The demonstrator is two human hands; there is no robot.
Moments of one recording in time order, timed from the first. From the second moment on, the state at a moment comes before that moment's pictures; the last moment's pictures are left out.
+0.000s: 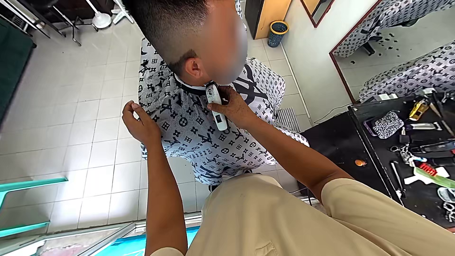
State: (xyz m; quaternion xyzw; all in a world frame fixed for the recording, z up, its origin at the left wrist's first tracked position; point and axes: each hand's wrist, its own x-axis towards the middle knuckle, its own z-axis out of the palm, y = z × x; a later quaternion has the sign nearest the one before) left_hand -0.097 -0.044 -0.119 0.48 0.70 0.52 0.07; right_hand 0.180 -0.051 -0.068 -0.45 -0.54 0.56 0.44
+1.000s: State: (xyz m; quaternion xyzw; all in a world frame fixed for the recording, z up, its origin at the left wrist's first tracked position) left_hand -0.100 -0.041 -0.123 0.48 0.70 0.52 0.07; right_hand 0.232 -0.041 -0.045 -0.32 -0.43 0.74 0.41
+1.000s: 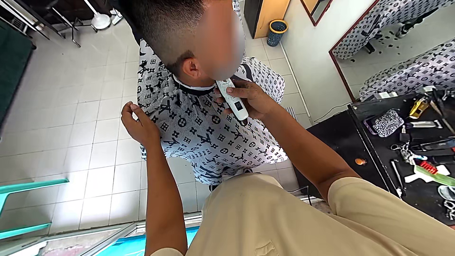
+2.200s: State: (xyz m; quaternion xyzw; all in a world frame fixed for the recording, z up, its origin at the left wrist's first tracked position) left_hand -0.098 -0.040 -0.122 0.48 0.70 0.53 0.07; right_hand 0.237 -0.042 -0.024 -0.39 -0.47 0.69 0.39
